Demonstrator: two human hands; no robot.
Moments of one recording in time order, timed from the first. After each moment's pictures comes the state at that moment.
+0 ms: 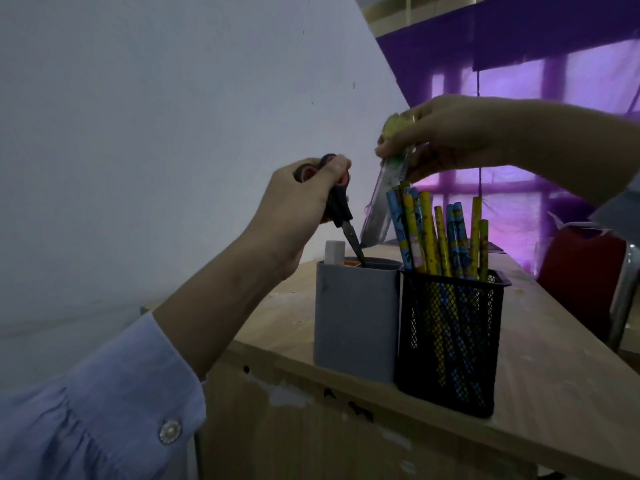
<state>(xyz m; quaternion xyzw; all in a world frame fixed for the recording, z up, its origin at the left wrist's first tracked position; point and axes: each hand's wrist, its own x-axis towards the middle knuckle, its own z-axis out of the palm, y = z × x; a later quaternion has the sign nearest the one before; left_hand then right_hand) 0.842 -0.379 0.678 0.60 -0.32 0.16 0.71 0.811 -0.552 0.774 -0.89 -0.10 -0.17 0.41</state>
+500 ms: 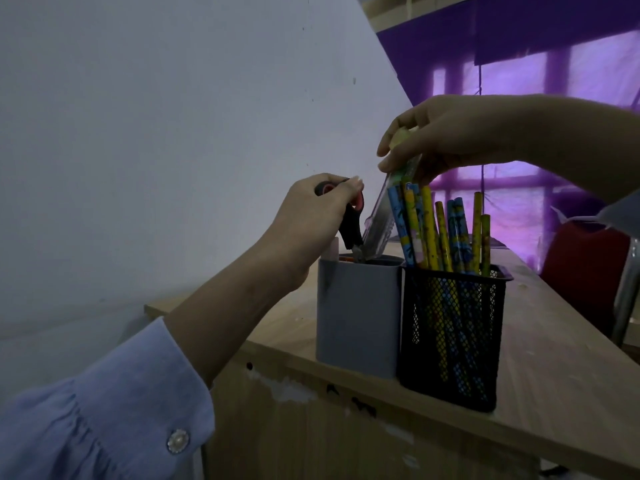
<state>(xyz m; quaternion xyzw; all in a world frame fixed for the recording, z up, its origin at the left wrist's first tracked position) 0.841 -0.386 0.668 0.69 -0.31 0.16 0.63 0.805 -0.551 0.769 -0.93 -0.10 -0.16 0.30</state>
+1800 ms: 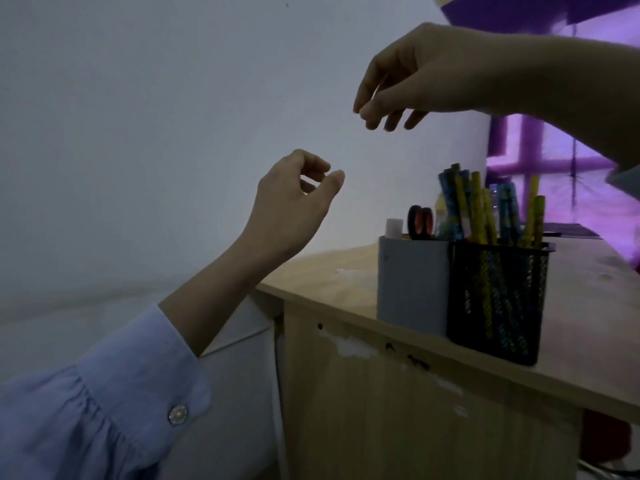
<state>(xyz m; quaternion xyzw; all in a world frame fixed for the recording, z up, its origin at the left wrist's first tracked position) 0.809 -0.303 0.659 0.76 -0.25 0.42 0.42 0.762 -0.471 0.774 -0.91 -0.26 -0.28 0.15</state>
